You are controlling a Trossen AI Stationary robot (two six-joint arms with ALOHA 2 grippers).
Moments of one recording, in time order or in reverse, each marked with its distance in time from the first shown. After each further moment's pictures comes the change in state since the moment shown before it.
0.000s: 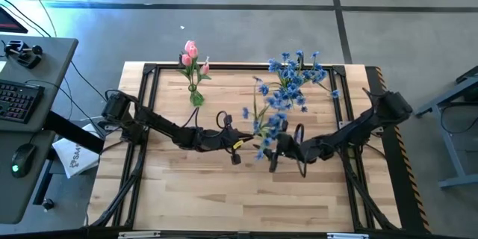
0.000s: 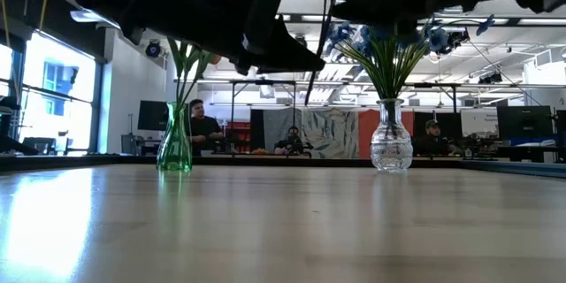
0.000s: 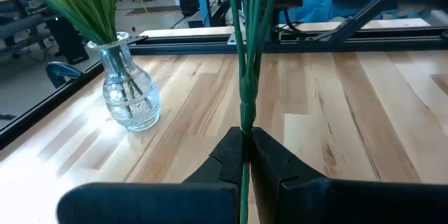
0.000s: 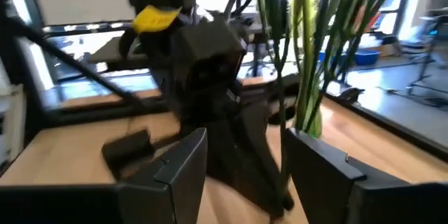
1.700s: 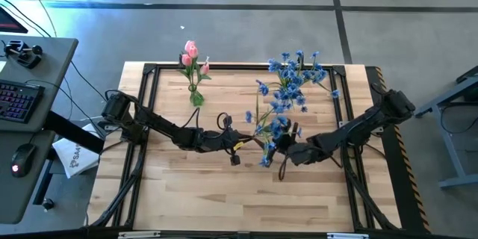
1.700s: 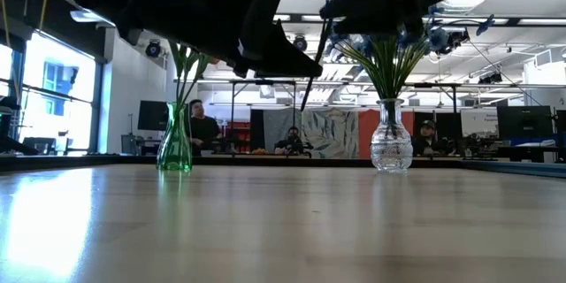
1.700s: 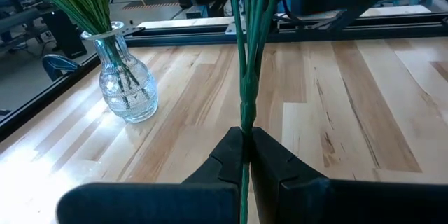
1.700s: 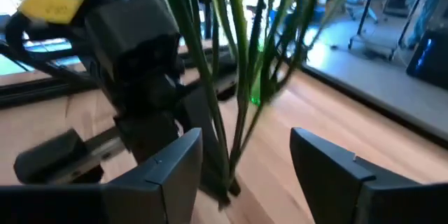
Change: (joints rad) left arm -0.005 0.000 -0.001 -0.033 0.000 -0.003; right arm -0.001 -0.031 0.171 -0.508 0.180 0.229
